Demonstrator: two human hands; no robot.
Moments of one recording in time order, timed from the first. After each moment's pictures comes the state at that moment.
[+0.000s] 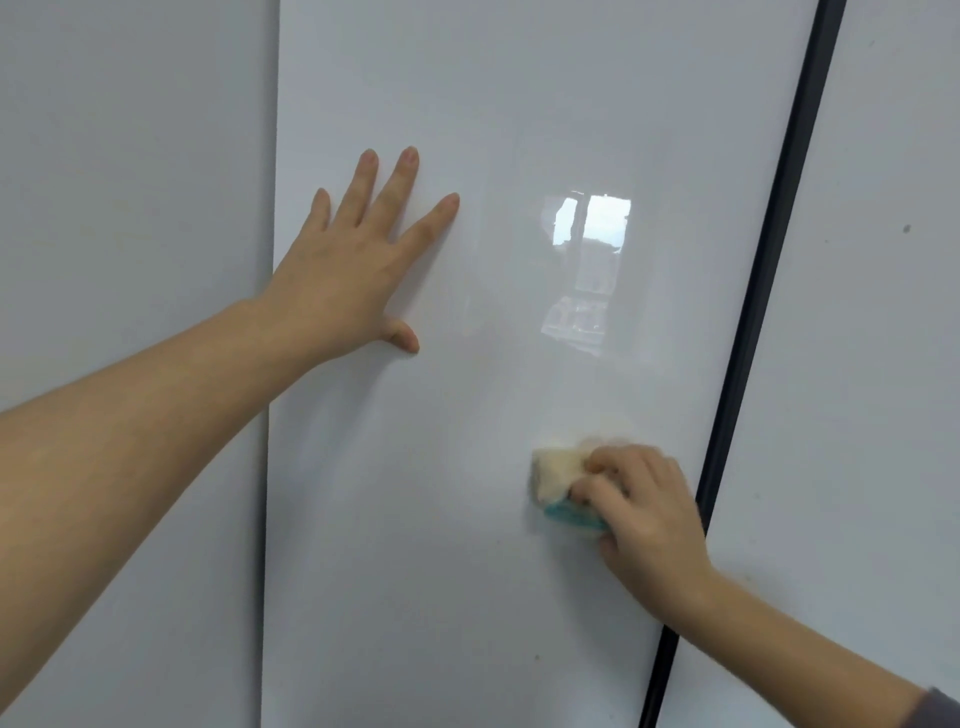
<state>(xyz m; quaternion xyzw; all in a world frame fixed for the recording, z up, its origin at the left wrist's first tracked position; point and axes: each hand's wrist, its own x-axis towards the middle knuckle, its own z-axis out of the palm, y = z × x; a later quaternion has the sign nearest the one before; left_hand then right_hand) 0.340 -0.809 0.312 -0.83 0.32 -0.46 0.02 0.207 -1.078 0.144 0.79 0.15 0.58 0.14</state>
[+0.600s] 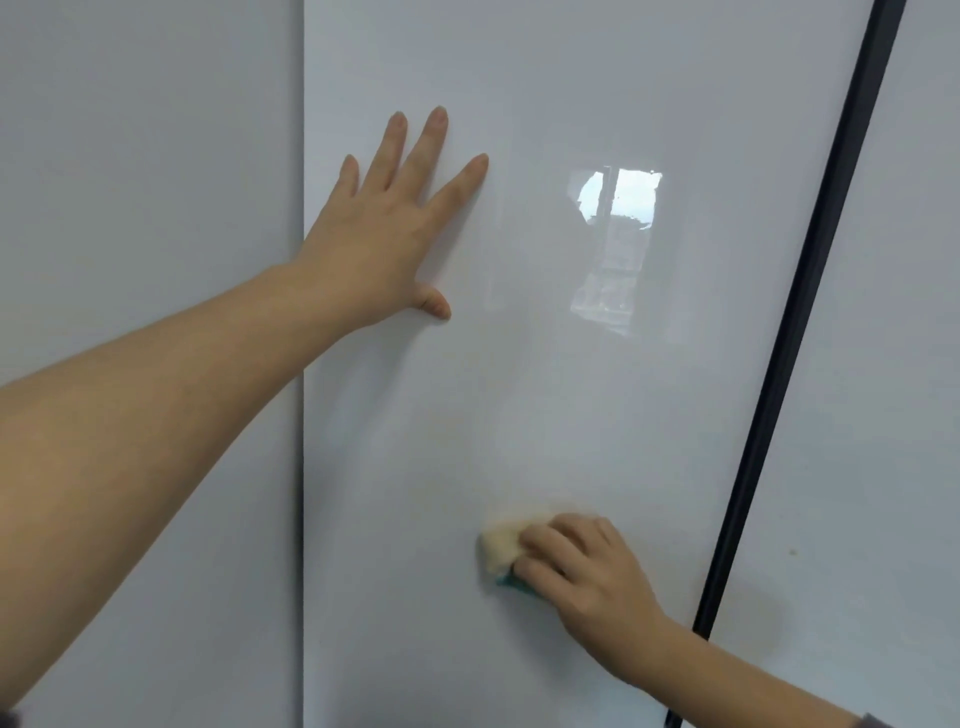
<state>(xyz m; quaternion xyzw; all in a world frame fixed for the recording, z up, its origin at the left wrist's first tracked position) 0.342 -0.808 0.310 -0.83 0.32 -0.46 0.01 0.227 -1.040 0.062 0.81 0.24 0.51 0.17</state>
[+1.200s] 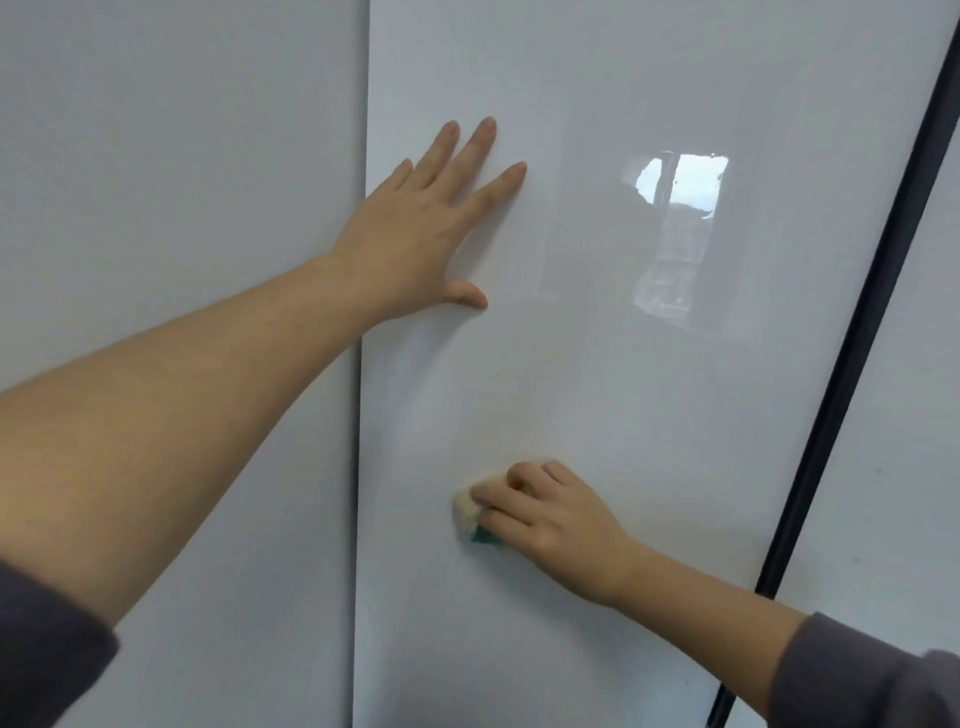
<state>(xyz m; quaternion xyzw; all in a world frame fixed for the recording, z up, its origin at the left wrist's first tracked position) 0.347 -0.791 0.302 -0.81 0.34 -0.47 0.04 0.272 -0.998 0.096 0.77 0.37 0.47 0.21</state>
